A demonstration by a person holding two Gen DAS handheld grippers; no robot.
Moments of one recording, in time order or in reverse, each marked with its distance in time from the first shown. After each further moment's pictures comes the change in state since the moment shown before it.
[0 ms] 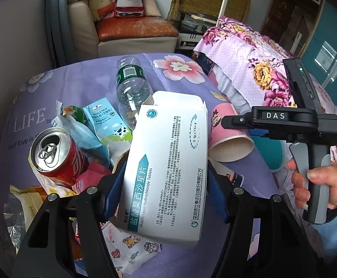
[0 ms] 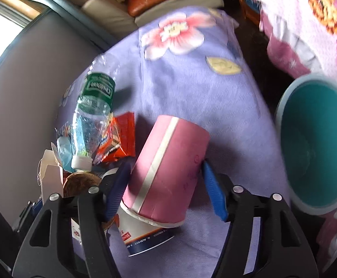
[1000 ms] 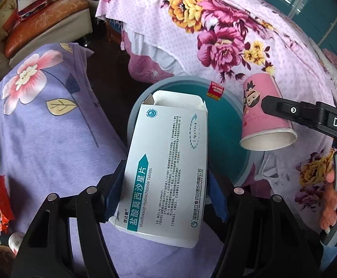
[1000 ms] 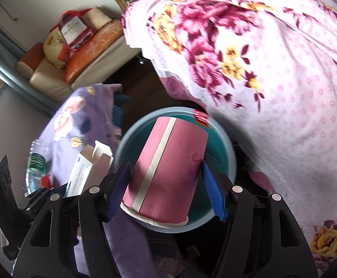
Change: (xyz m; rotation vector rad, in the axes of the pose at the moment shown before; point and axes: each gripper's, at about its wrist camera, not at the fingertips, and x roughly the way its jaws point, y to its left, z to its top) left arm 0.188 -0.252 0.057 0.339 0.297 -0.158; right arm -0.132 -0.232 -0.013 0.271 -0.232 -0.220
